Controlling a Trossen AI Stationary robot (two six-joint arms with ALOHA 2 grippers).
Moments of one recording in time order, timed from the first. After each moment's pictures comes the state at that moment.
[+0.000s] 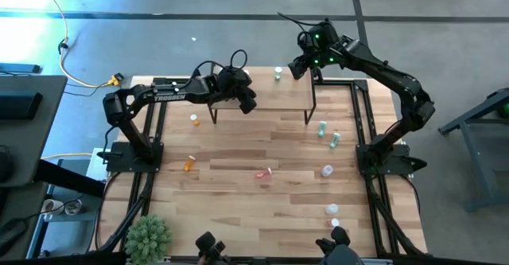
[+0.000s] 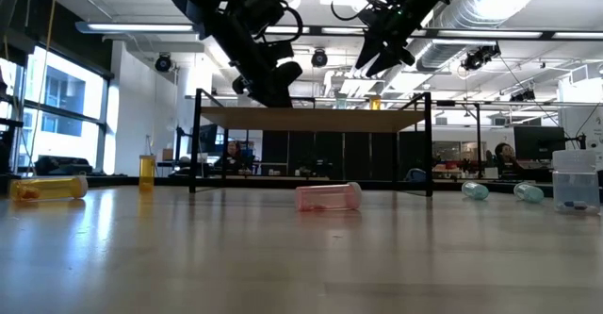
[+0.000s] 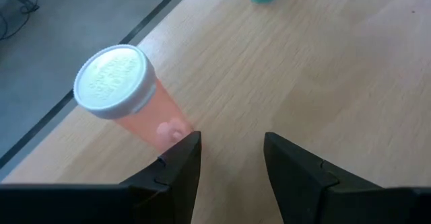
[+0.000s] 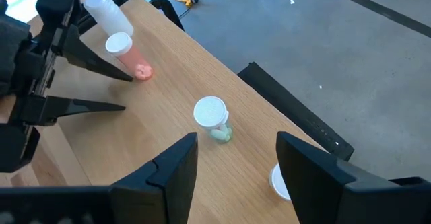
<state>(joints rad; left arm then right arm) 0.57 1.69 1.20 -0.22 -0.27 0.03 -0.76 1.57 1.54 -0.72 -0.17 0.09</state>
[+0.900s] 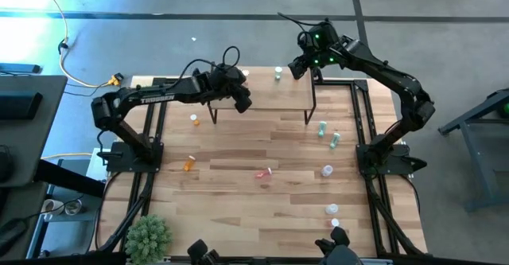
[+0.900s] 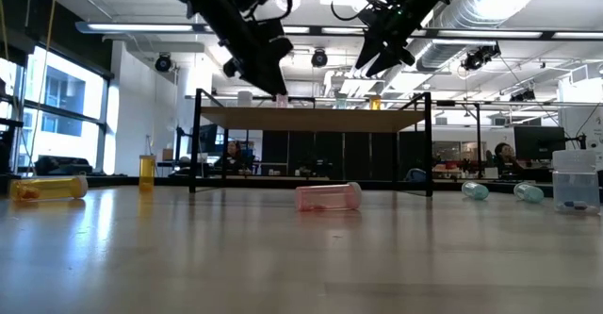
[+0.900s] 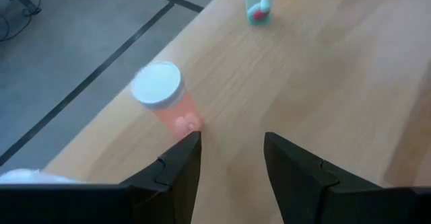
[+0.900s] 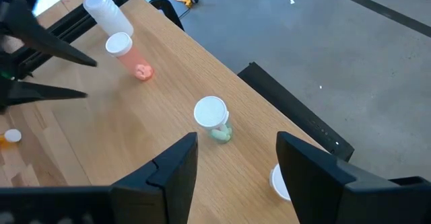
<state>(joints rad) 0.54 1.57 1.20 -0.32 -0.27 -0.01 -0.76 1.57 1.54 -0.72 -0.17 0.10</state>
